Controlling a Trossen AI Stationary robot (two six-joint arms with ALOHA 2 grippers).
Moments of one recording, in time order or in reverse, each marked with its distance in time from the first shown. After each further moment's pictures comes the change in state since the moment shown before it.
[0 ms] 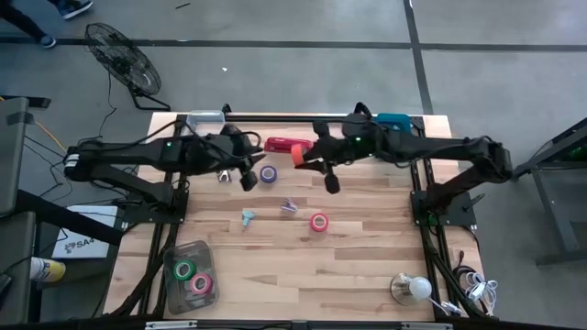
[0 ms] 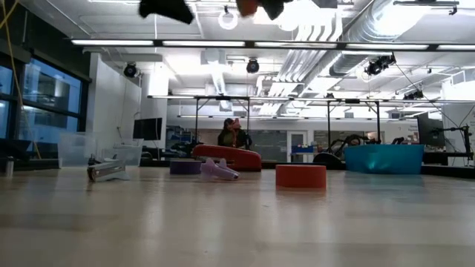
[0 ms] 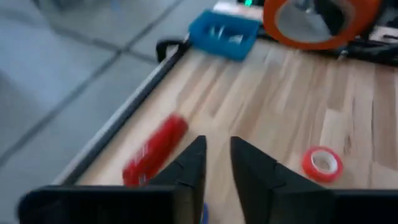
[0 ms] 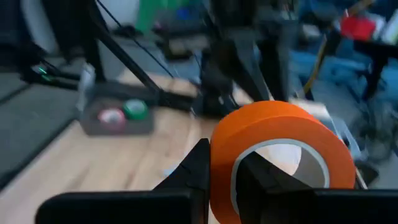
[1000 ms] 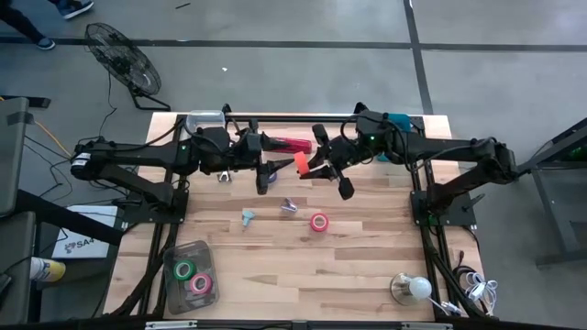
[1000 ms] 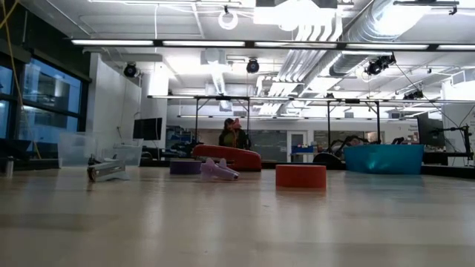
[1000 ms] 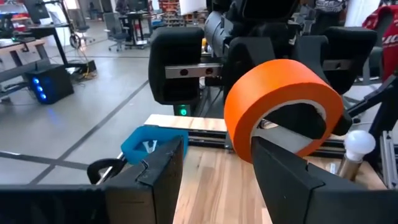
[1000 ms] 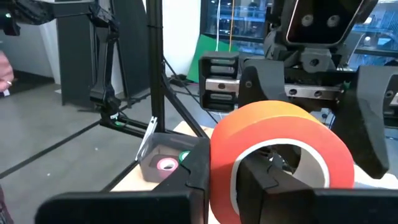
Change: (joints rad) left arm 0.000 0.088 0.000 0.549 0.249 0.196; right arm 0.028 -0.046 -0.001 0.162 -0.231 0.082
